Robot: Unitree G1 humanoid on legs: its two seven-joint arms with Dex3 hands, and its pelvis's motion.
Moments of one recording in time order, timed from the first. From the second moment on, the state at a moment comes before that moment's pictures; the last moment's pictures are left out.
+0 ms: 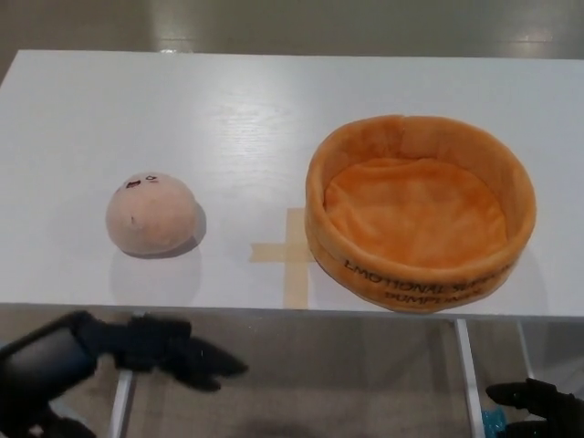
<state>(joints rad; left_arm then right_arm) 0.18 0.79 0.05 -0.36 -0.37 -0.35 -0.67 -0.25 -0.30 0.06 1.23 -0.23 -0.51 -0.19</state>
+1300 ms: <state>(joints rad) -0.65 0.69 -0.23 0.46 0.14 -0.30 -0.40 -0.27 -0.31 0.07 1.24 -0.23 -0.52 -0.19</state>
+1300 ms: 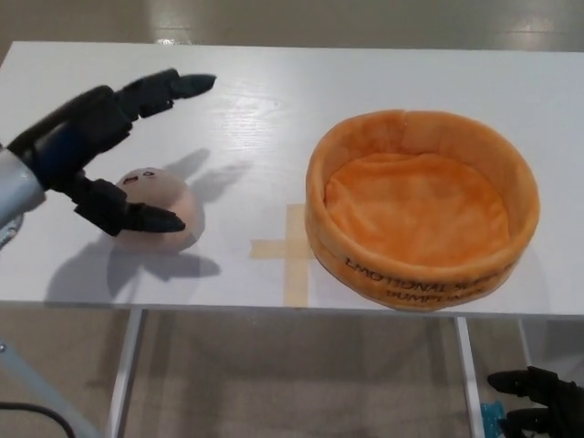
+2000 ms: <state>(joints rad) -0.83 0.62 -0.52 0.97 0.47 -0.27 -0.14 -0.27 -0.32 0.07 1.24 -0.23 -0.53 -0.19</state>
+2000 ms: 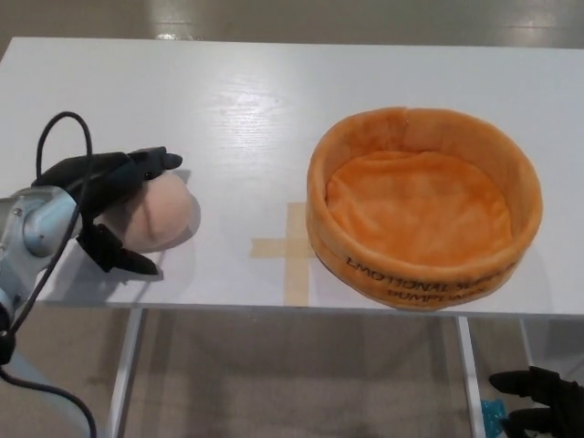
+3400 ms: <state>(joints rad) -1.06 0.57 -0.38 0.91 0.56 -0.40 0.14 -0.28 -0.32 0.06 1.25 -0.23 -0.53 -0.19</state>
